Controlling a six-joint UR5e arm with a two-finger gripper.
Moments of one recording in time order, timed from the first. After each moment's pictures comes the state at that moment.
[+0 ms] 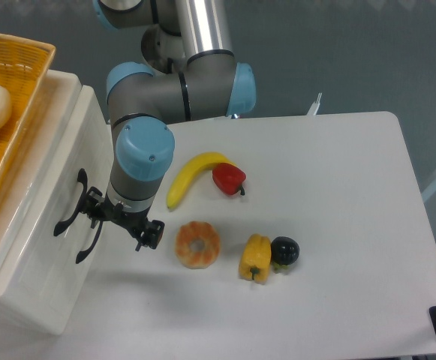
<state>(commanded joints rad) 2.20 -1.95 -1.56 -1.19 1.25 0.58</state>
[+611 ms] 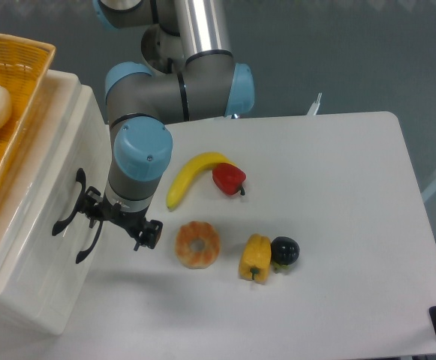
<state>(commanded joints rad) 2.19 -1.95 -1.56 -1.19 1.25 0.58</state>
